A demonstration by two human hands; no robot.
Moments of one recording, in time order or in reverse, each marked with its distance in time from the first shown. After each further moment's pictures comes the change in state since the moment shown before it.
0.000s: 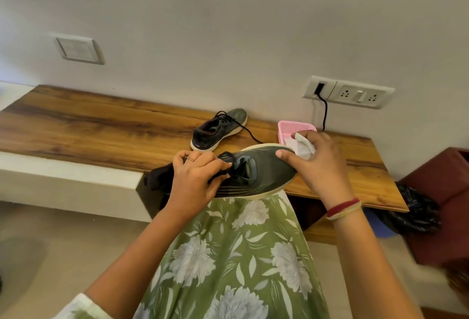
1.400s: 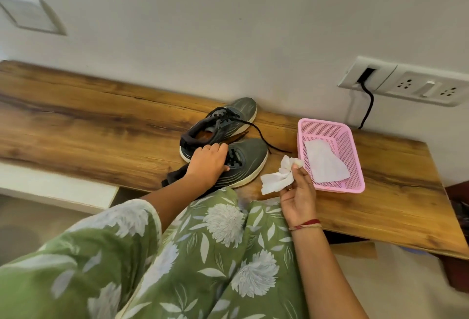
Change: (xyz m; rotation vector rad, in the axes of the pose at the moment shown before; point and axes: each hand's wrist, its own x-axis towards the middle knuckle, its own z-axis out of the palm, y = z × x) left_hand 0.092 -0.124 0.195 0.402 -0.787 -0.241; right_hand 0.111 0.126 0.191 1.589 0.146 0.913
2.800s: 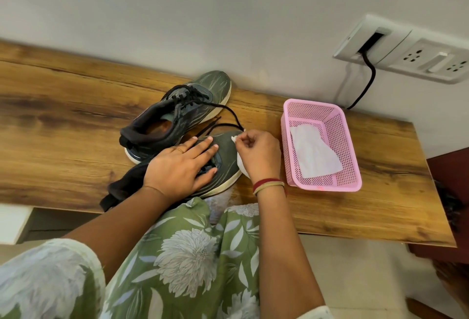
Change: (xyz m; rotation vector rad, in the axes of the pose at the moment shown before) left_hand 0.027 -0.006 0.061 -0.043 0.238 0.292; right_hand 0.088 0.022 0.042 -1.589 -0.147 -0.548
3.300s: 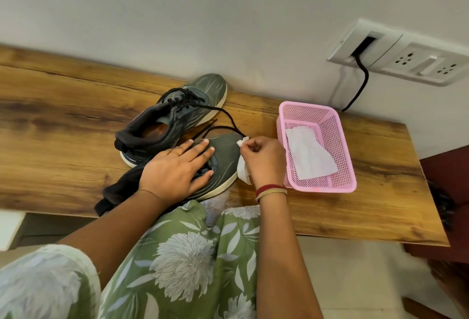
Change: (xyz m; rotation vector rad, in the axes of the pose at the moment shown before) left_hand 0.000 -0.002 0.002 0.015 0.011 0.014; right_hand -0.005 0.009 -0.007 0.099 0.097 0.124
